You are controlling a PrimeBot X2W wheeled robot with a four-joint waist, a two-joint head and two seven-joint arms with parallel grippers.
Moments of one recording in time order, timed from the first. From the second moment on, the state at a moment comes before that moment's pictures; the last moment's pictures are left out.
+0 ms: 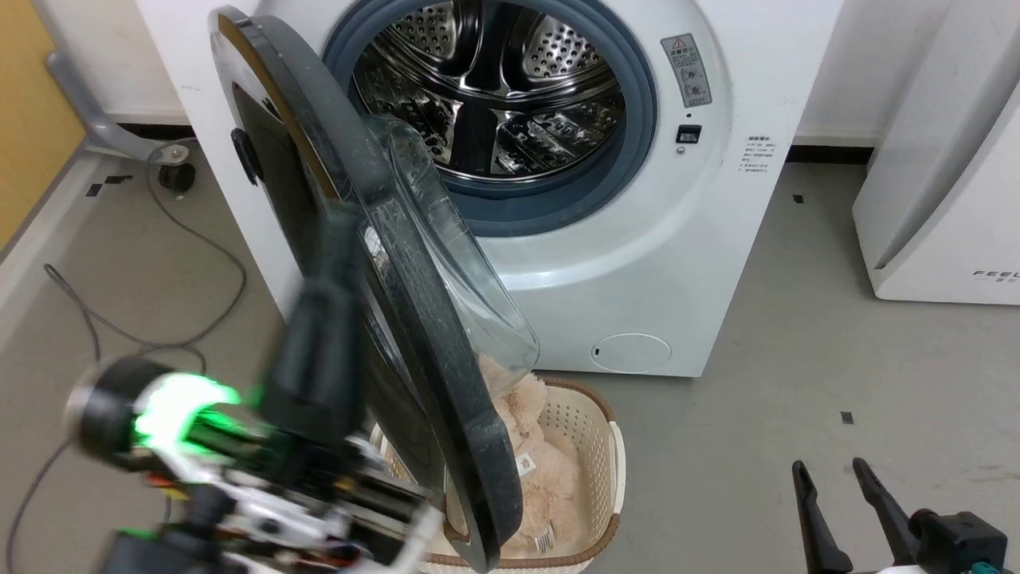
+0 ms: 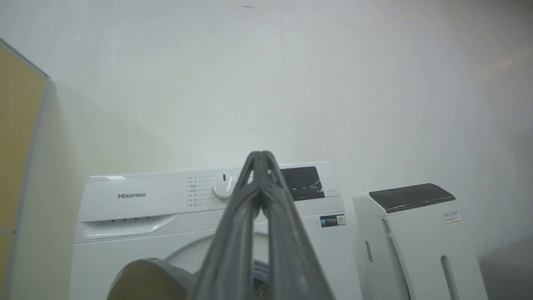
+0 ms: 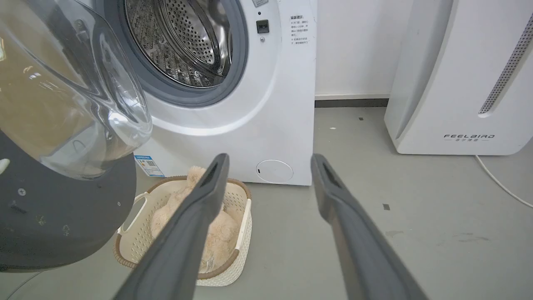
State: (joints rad) left arm -0.16 0.19 -0.27 -0.61 -0.11 0.07 -0.23; right arm 0.15 -0.05 -0.05 0.02 0.16 0.13 -0.09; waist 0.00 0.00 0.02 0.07
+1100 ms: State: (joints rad) left arm -0.04 0.10 -0.61 -0.04 -0.27 0.01 -0.05; right arm 0.15 -0.05 -0.03 0.04 0.16 0.13 -0.04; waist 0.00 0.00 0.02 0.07
